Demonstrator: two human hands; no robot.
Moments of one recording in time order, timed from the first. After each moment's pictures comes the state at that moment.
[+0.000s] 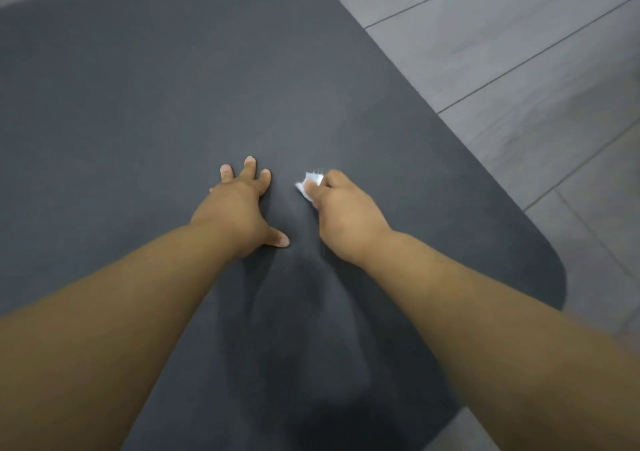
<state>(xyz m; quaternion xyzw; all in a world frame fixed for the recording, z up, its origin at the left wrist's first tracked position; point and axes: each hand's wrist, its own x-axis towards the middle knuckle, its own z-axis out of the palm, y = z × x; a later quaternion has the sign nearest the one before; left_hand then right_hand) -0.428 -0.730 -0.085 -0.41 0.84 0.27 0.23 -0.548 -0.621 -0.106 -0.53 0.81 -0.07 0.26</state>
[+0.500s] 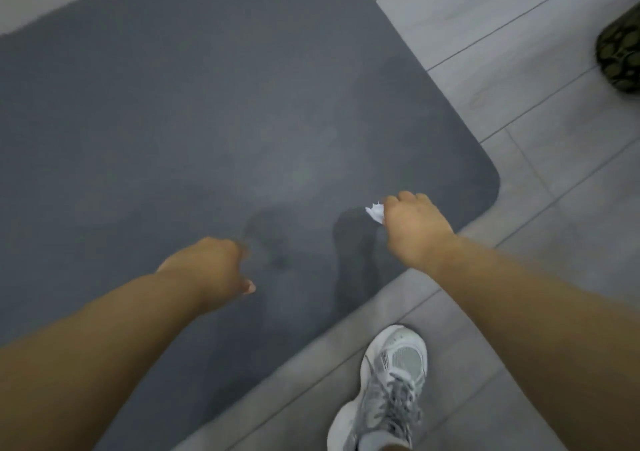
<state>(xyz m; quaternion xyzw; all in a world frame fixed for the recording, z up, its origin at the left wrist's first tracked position) -0.237 -0.640 0.078 -0.37 0.77 0.27 0.44 -0.448 -0.495 0.057 -0.44 0.83 0.17 0.30</state>
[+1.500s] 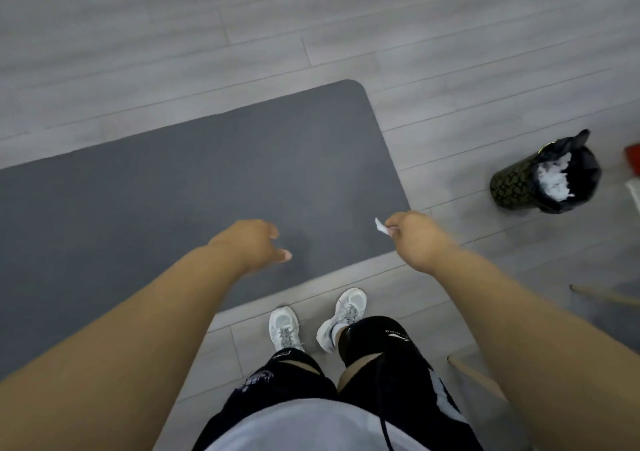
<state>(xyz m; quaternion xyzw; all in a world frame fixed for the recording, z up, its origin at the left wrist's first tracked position) -0.178 -0.599 0.605 -0.50 0.70 0.40 0.32 -0.424 -0.481 0.578 -0.46 0.80 0.09 0.38</state>
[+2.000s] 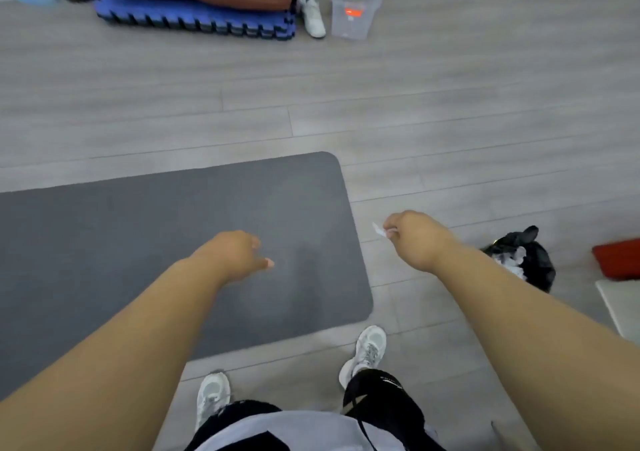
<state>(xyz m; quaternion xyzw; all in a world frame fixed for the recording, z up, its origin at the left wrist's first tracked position) -0.355 -0.626 0.645 -0.54 0.70 0.37 0.27 -0.637 -0.547 0.651 -0.57 0.76 0.09 0.30</state>
